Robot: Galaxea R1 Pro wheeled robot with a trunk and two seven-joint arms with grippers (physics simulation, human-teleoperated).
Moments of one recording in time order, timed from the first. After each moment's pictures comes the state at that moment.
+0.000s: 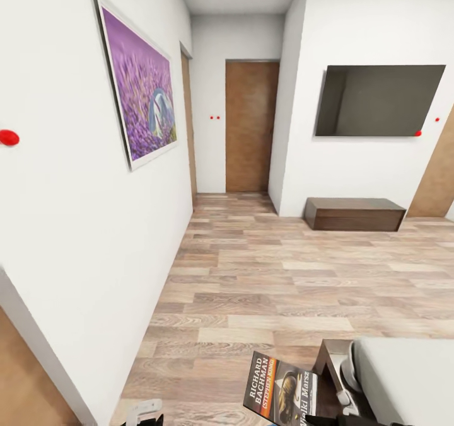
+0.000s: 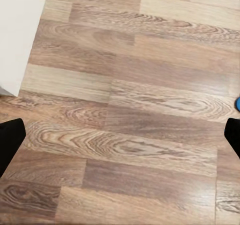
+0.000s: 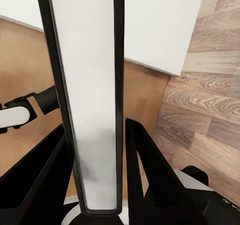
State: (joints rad) left arm -0.44 -0.01 -0.32 -0.02 0.46 -0.28 0.01; right arm -0.42 -0.32 0.21 -0.21 -0.43 0.24 1.36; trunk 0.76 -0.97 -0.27
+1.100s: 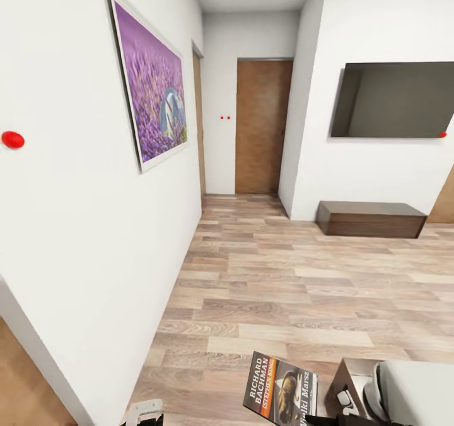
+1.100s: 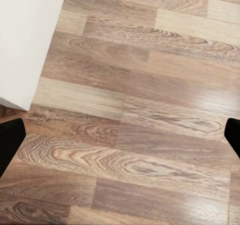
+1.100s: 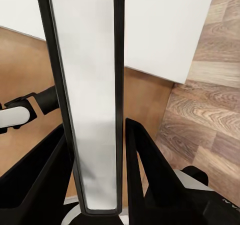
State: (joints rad) left arm -0.44 -0.01 -0.32 -0.02 0.46 -0.28 0.01; right arm -0.42 -0.32 0.21 -0.21 -0.43 0.24 1.36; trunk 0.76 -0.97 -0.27
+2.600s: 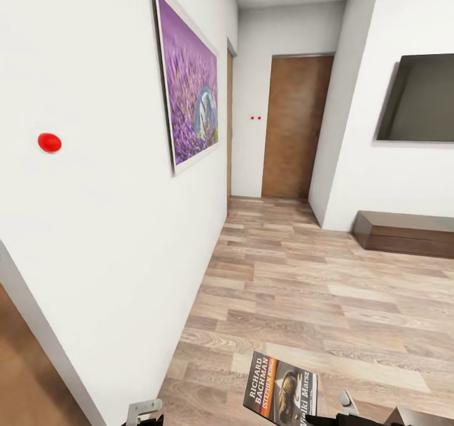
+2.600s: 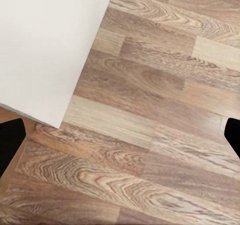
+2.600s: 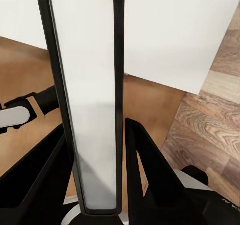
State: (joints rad) left arm -0.44 -0.01 -0.32 -0.02 0.46 -0.28 0.01; right arm -0.42 -0.32 0.21 -0.21 -0.43 0.24 1.36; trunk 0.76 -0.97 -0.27
